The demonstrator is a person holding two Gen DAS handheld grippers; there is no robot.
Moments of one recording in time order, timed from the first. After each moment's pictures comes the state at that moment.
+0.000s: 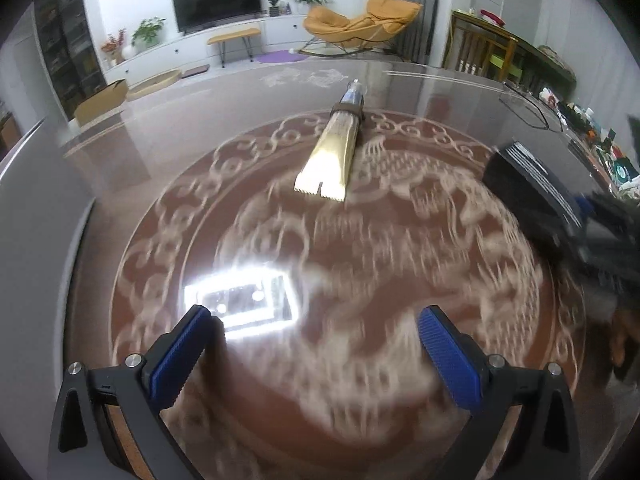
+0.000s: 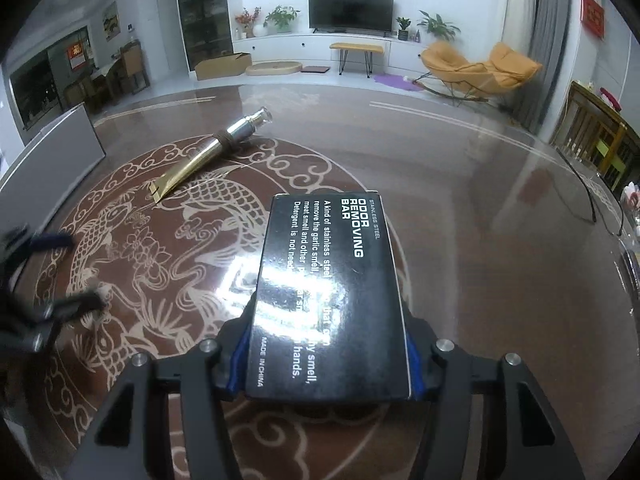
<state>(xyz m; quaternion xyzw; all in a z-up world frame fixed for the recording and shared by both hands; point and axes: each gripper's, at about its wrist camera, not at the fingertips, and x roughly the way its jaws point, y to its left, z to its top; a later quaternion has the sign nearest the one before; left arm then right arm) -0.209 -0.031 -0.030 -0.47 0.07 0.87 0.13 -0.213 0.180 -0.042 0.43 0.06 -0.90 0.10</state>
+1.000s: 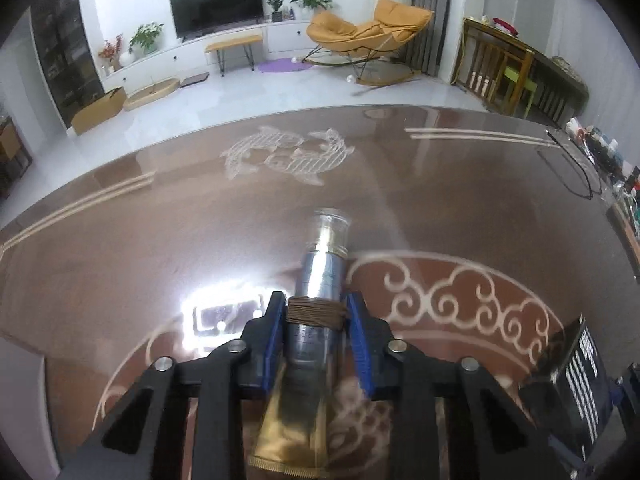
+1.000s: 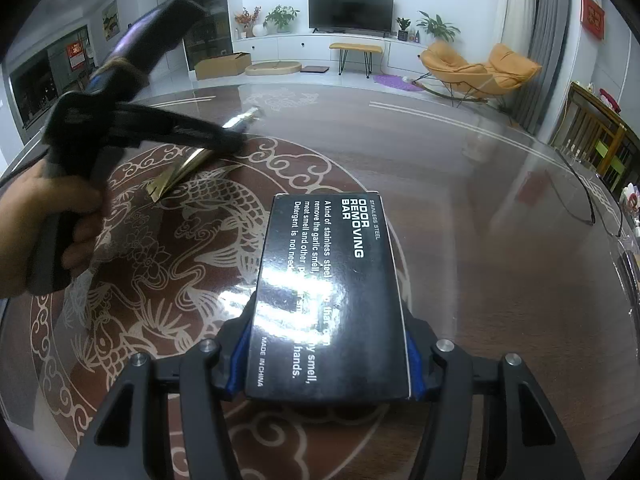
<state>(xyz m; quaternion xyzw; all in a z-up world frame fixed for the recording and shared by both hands) -0.348 0.032 -0.010 -0.47 0.07 0.87 0.11 -0.212 0.178 -0.041 0.43 0.06 -0.89 0.10</state>
